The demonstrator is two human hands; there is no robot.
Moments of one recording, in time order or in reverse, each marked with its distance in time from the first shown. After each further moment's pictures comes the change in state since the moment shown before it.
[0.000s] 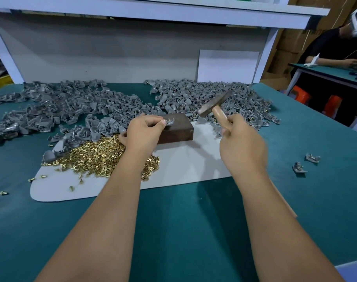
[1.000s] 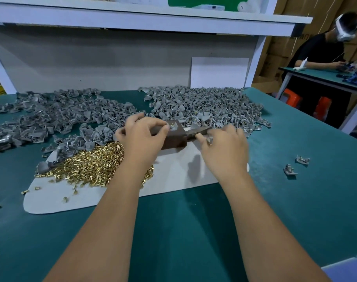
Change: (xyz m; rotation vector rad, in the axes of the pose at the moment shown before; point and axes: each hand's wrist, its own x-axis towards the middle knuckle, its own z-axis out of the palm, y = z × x) left_hand -0.007 0.010 0.006 0.268 0.096 0.308; right_hand 0.005 -0.004 0.017 -0.119 0.056 -0.144
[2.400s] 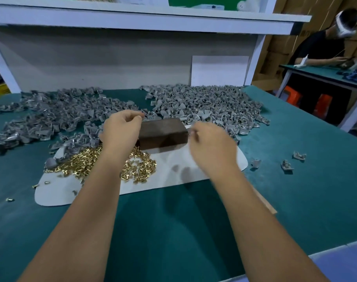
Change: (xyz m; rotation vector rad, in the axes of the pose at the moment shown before) left_hand 0.013 -0.013 -0.042 -0.194 -0.010 -0.339; right_hand -0.012 -0.027 -0.017 0.159 -0.032 -0.160
